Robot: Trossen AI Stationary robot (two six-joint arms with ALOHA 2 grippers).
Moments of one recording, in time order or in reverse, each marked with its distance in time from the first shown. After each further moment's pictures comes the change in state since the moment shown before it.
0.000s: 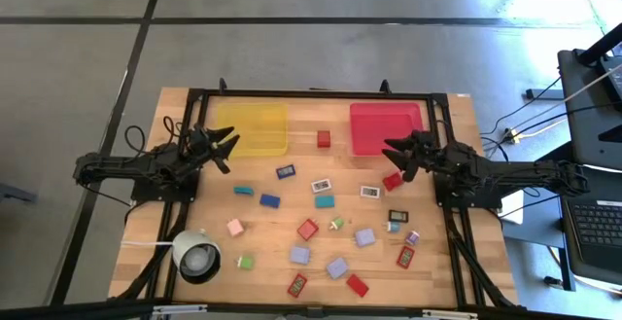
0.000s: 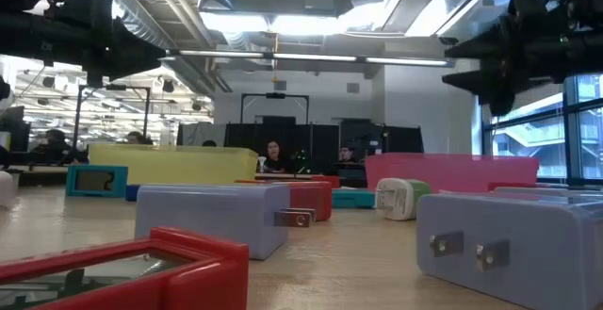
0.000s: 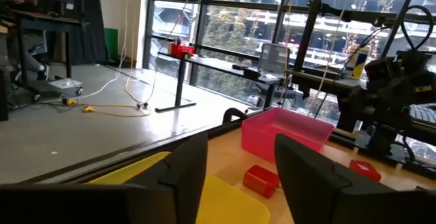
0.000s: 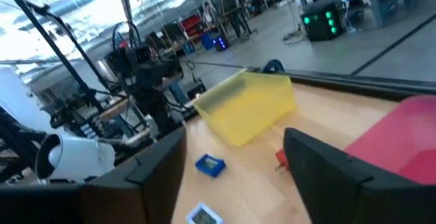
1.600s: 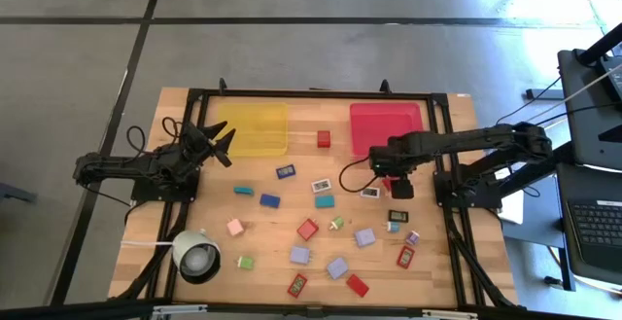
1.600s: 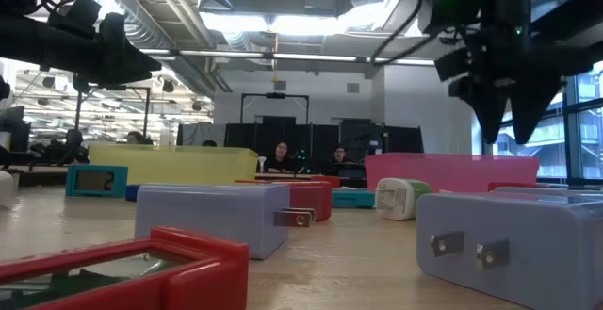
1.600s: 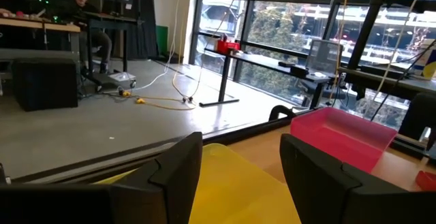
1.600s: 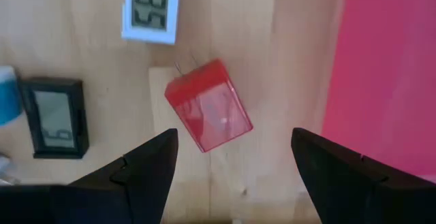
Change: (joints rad) left arm 0.000 0.000 0.000 -0.056 -0.190 -0.019; right arm 0.097 1.011 0.879 -1.484 -0.096 -0.536
